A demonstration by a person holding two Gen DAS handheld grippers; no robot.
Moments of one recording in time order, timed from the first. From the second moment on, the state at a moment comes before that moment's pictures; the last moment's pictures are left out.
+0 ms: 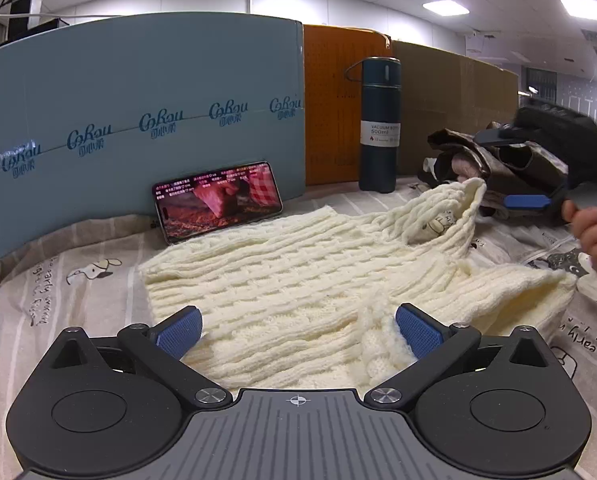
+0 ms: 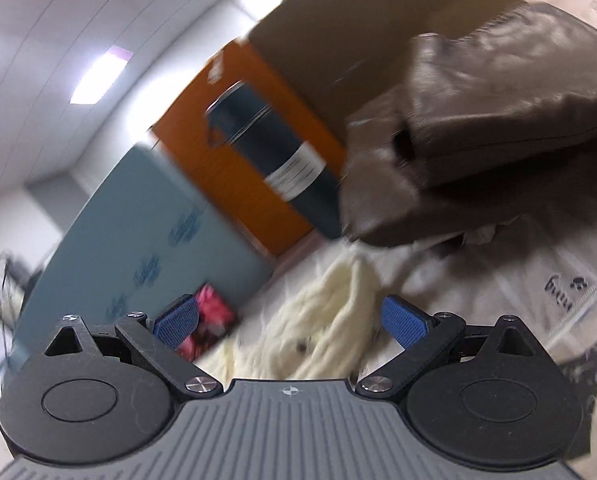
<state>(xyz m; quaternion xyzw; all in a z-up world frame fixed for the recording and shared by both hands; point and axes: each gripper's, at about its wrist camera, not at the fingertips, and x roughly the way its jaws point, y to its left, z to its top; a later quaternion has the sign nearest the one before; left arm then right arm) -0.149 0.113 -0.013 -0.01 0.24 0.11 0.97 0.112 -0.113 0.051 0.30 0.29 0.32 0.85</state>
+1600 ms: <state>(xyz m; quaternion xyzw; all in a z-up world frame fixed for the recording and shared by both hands) -0.164 0.142 -0.009 -0.13 0.17 0.08 0.97 0.058 -0.039 0.077 0.21 0.27 0.58 0.74</state>
